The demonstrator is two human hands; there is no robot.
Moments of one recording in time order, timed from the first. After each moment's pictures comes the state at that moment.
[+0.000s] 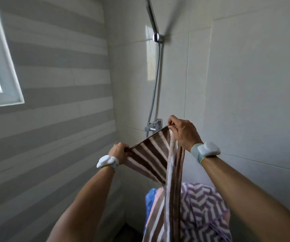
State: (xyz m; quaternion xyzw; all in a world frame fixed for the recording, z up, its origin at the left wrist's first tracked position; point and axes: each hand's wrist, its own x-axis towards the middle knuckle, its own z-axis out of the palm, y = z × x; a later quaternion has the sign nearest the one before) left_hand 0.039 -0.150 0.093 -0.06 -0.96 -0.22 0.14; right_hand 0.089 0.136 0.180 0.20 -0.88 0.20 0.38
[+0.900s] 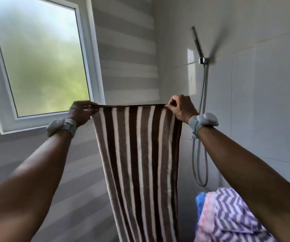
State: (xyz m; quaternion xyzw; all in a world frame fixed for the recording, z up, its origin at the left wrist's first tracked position) left_hand 0.311 -0.433 0.326 -0.02 -0.85 -0.34 0.40; right_hand 0.195 -0.061 0.310 0.28 -0.81 0.35 0.38
